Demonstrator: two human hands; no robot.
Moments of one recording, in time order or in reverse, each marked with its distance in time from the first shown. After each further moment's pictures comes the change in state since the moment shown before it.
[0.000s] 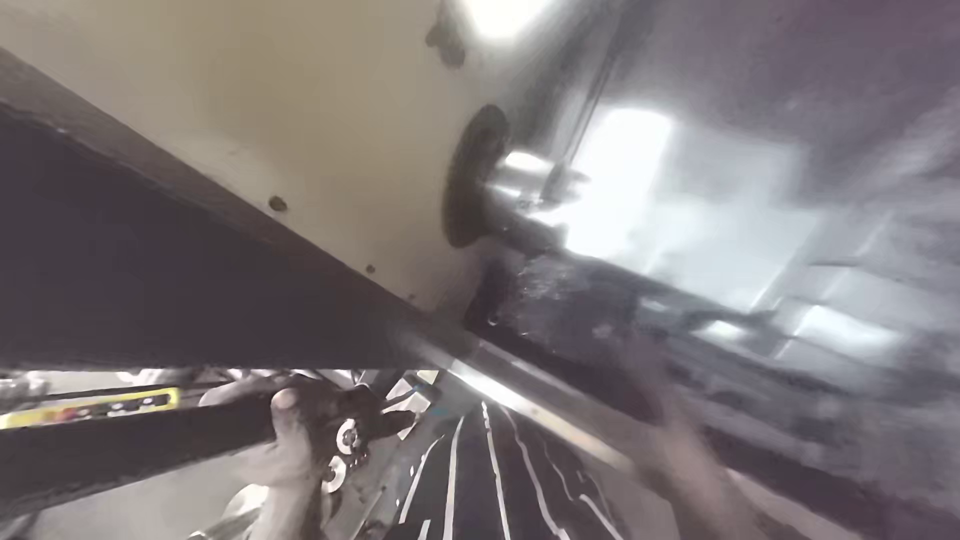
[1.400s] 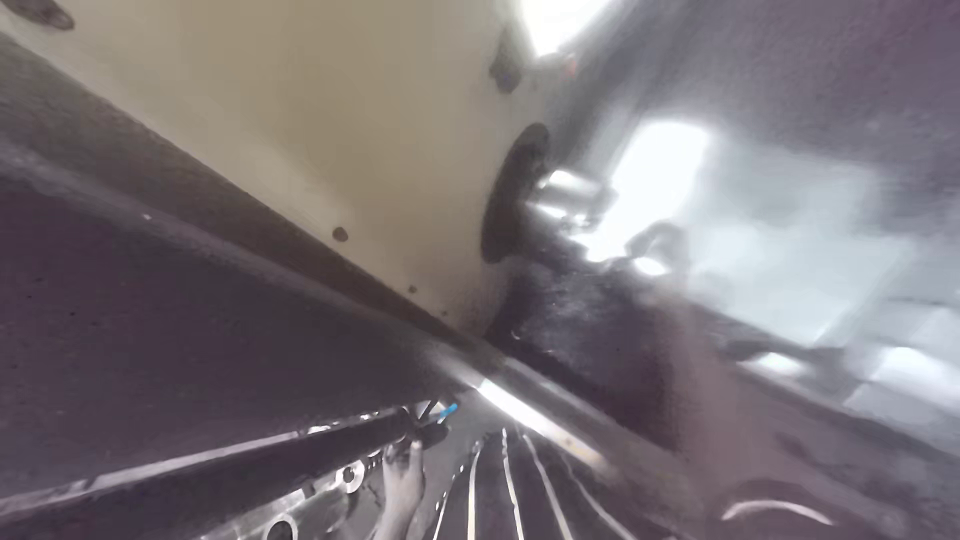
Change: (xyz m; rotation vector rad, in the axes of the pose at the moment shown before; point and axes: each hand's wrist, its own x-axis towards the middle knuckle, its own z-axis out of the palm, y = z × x) left_hand -0.158 -0.106 -0.051 0.279 -0.035 -0.677; right_hand 0.138 -0.132 0.006 1.068 0.188 0.129
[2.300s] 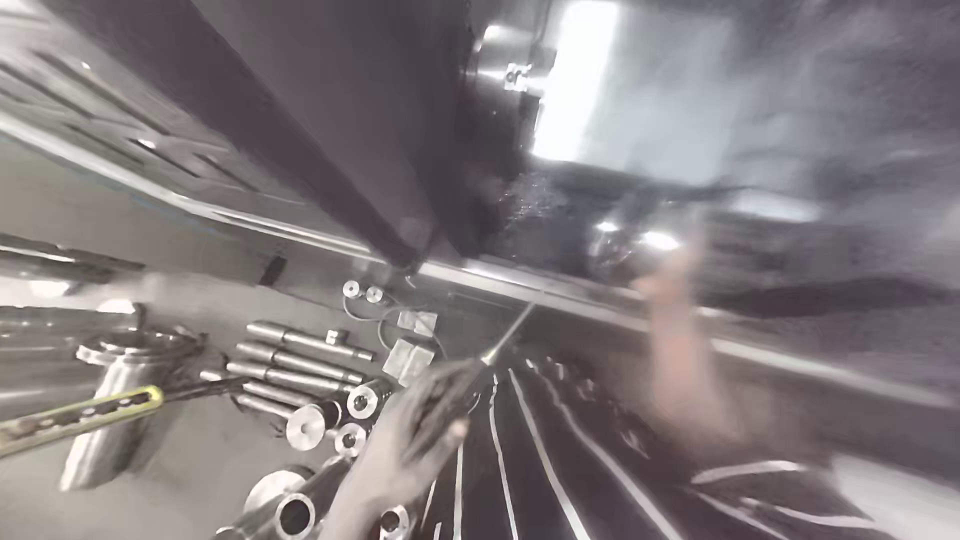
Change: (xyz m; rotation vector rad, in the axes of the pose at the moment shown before) left_hand -0.051 0.118 -0.125 0.119 -1.081 0.445; right_hand -0.249 0.088 -0.116 0.210 0.196 -0.116
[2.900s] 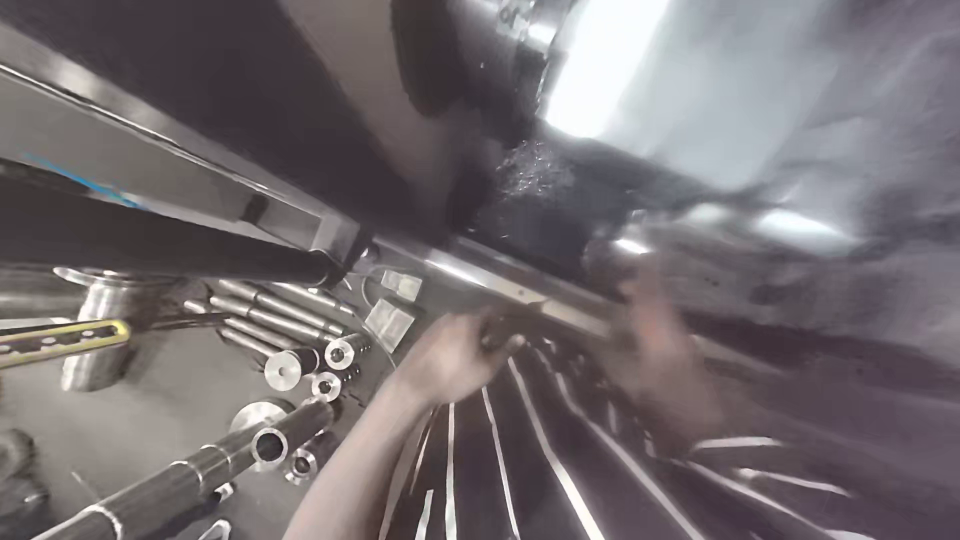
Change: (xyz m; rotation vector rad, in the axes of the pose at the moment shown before) left_hand 0.181 0.020 0.084 0.307 -0.337 -0.552; right_hand 0.115 0.025 -0.063 -0.217 -0.210 0.166
